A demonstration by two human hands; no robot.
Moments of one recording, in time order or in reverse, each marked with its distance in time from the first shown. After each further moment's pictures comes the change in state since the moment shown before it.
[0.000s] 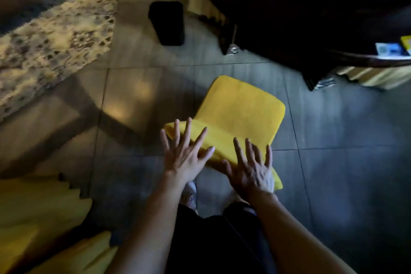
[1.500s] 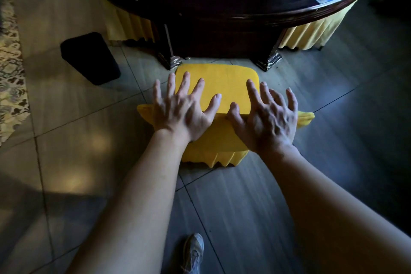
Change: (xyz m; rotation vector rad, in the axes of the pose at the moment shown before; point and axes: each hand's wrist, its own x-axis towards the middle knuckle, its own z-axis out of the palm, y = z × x) left_hand 0.193 0.043 0.006 -0.068 0.384 0.389; right_hand 0.125 0.017 0.001 -0.030 0.380 0.490
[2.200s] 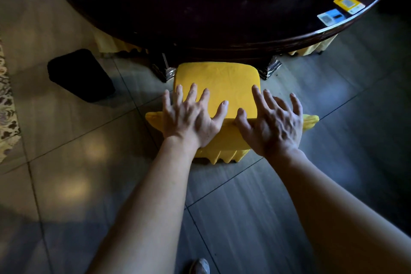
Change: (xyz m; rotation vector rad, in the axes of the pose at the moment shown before) left_hand 0.138 0.003 0.026 -0.014 -0.103 0.001; right_hand 0.140 -0.002 0.003 -0.043 -0.098 0.013
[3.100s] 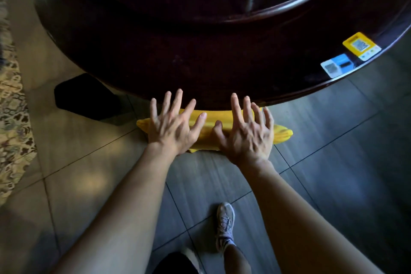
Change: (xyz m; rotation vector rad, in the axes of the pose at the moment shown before) left_hand 0.198 0.011 -0.004 0.090 -0.204 -0.003; right_hand 0.194 0.004 -0.011 0.189 0.035 -0.001
